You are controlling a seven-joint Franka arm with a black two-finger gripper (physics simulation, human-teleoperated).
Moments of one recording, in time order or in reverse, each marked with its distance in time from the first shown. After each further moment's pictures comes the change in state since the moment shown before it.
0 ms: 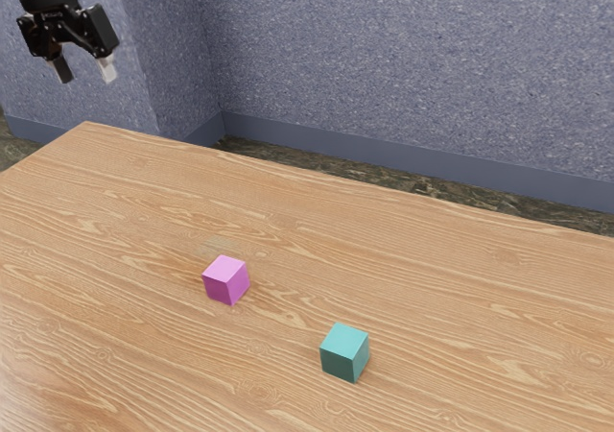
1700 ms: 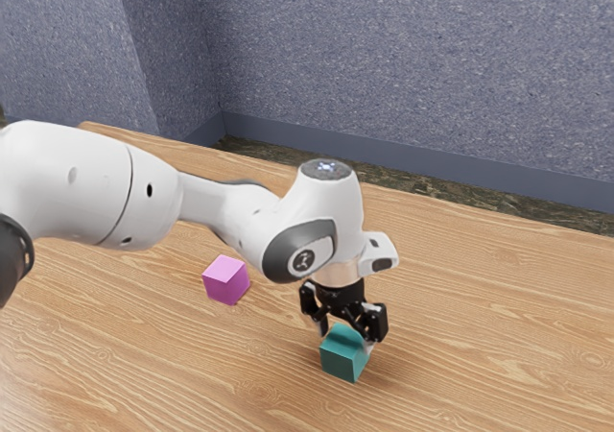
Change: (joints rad) arm -0.453 0.401 -0.236 -0.591 -0.005 0.957 -0.451
